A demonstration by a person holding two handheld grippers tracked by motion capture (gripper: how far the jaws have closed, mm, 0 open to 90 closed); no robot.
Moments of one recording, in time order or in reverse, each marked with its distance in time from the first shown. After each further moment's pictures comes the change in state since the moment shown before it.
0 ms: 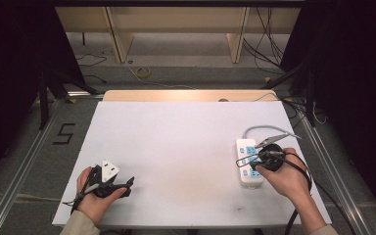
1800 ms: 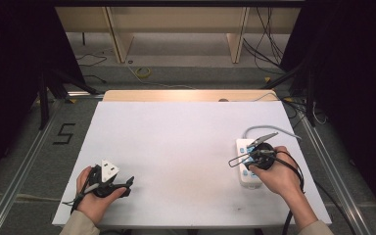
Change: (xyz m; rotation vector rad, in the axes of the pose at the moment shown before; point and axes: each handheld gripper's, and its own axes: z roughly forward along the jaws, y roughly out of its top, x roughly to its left) left arm 0.001 0.000 0.000 -0.004 0.003 0.000; right arm 0.007 0.011 0.016 0.040 -0.003 -0.032
